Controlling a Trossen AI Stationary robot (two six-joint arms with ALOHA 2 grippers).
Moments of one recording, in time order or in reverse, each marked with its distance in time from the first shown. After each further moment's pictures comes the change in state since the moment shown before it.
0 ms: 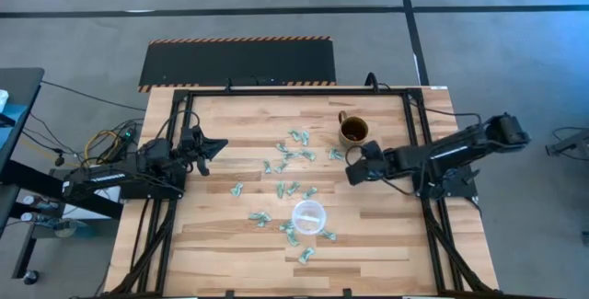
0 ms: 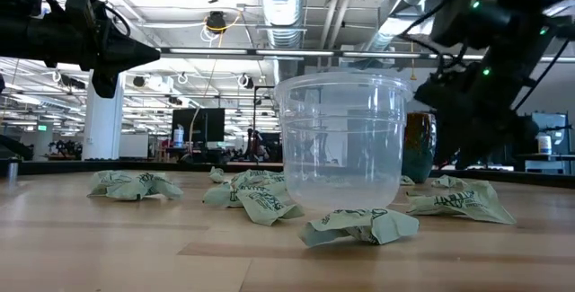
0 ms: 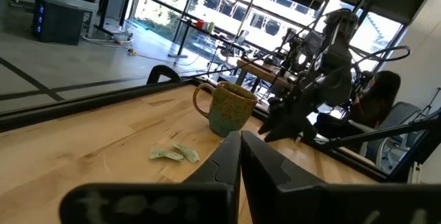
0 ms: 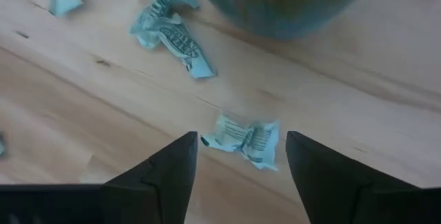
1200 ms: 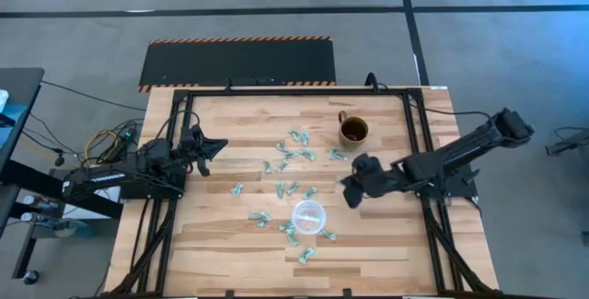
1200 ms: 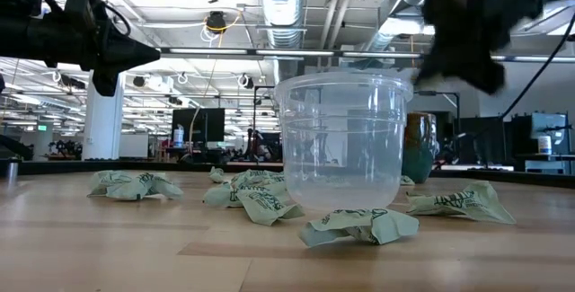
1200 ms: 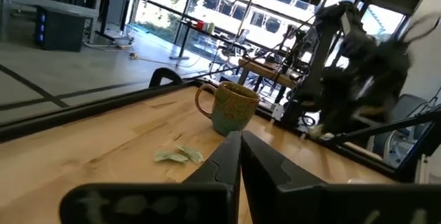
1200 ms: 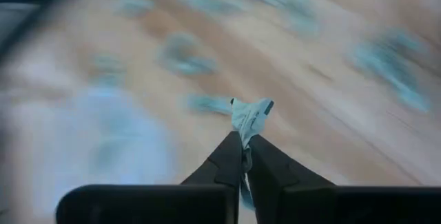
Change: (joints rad) left arm 0.000 0.000 0.000 0.000 0.000 0.059; right arm 0.269 -0.118 0.149 0.195 0.012 -0.208
